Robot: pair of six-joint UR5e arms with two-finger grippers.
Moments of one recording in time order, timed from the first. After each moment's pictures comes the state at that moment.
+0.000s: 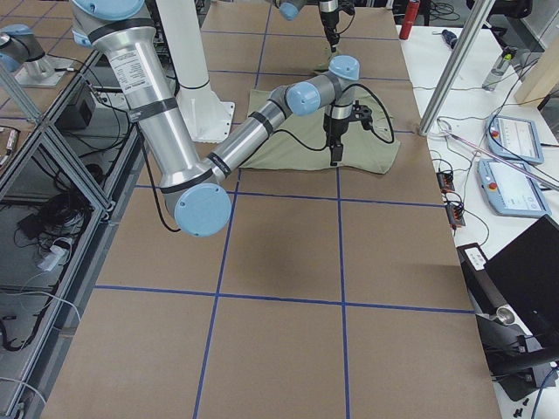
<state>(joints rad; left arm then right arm) -0.90 -2.07 -1.80 -1.66 -2.04 -1.37 1.06 -1.20 1.92 -1.87 2.19 0.51</state>
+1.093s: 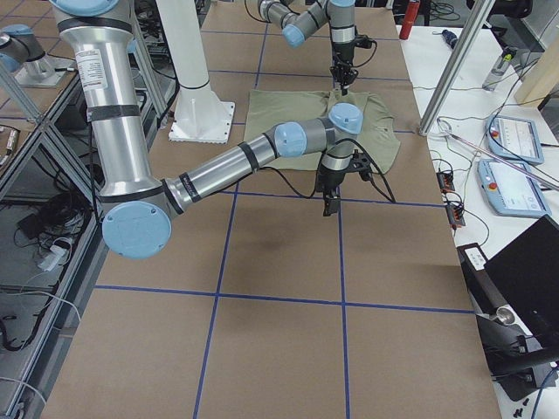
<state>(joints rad) -0.69 -2.82 -1.21 -1.74 -2.02 -1.86 1.24 -1.41 1.90 -1.86 2.24 0.17</state>
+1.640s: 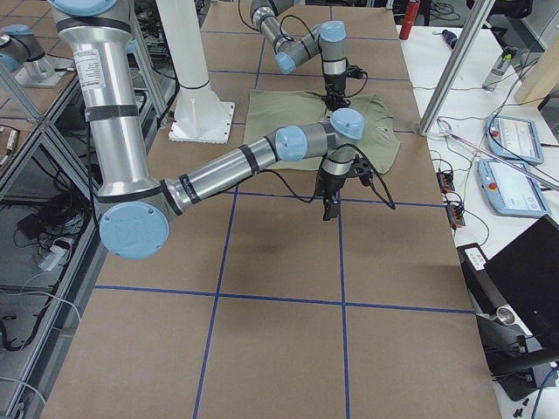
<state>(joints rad) -0.60 -2.86 -1.01 -1.93 -1.91 -1.93 1.25 -1.41 1.88 -1.86 2.25 0.17</state>
